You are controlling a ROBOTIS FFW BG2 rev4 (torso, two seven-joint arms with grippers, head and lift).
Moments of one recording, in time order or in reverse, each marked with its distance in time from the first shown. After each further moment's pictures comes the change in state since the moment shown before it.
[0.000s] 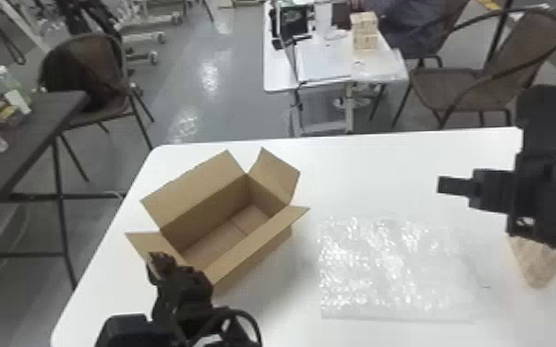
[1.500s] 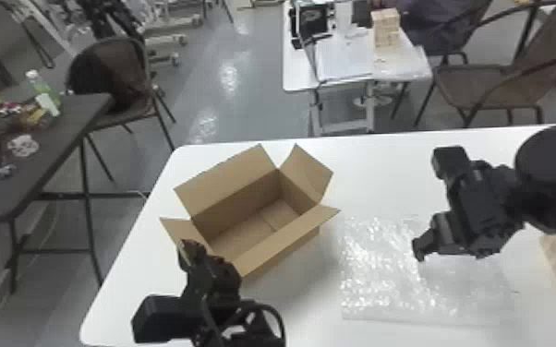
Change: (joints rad) left arm -0.042 0.059 -0.052 0.014 -0.024 0.048 0.028; right arm -0.345 0.009 0.191 0.806 -0.239 0.139 -0.286
